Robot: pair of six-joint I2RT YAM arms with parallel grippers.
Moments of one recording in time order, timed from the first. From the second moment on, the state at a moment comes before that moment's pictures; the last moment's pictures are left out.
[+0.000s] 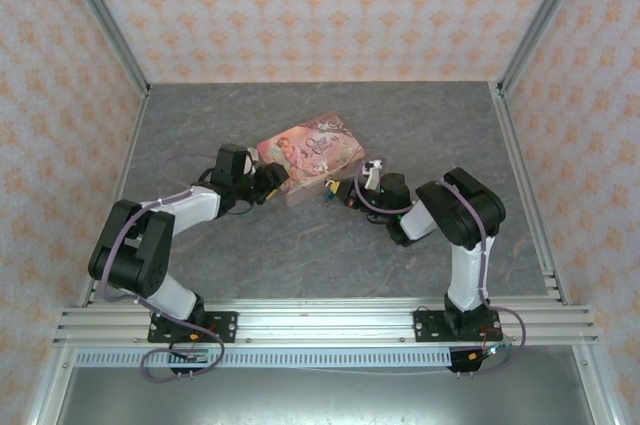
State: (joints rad) left arm -0.23 1.56 0.72 0.06 0.44 -0.96; right arm 0.49 1.96 0.55 1.14 -0.47 0.94
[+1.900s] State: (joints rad) left arm -0.18 1.13 0.68 -0.35 0.10 -0.76; right arm 0.47 0.89 0.52 -0.29 -0.29 0.68
